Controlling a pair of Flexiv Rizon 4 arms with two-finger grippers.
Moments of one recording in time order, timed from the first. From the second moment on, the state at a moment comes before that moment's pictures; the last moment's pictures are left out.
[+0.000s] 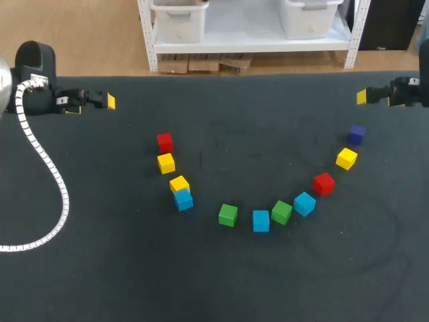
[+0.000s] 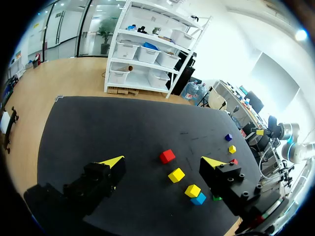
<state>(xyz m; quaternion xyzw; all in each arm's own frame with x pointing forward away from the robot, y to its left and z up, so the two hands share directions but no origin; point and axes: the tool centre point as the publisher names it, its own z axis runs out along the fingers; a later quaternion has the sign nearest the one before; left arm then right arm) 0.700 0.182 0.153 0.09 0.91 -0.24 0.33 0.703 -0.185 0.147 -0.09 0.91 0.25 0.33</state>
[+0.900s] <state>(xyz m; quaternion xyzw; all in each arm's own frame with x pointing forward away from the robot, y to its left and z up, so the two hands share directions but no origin) 0.700 0.182 0.153 0.09 0.91 -0.24 0.33 0.689 -0.163 0.165 -0.23 0.91 0.17 0.29</state>
